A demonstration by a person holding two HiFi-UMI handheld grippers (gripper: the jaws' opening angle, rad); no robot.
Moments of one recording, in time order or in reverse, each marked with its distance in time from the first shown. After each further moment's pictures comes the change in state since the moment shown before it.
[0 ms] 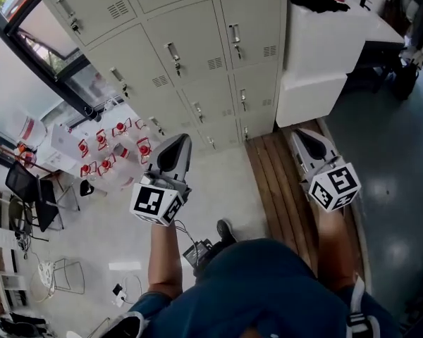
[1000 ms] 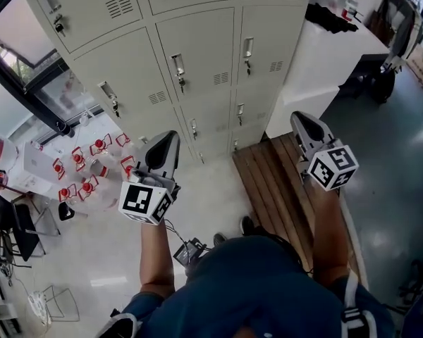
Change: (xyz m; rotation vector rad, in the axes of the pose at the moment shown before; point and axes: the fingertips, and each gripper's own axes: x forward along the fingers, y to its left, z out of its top) left arm 0.051 0.218 -0.041 -0.082 -0.066 -0.067; right arm 0.212 -0.012 0.025 -0.003 -0.004 -0.145
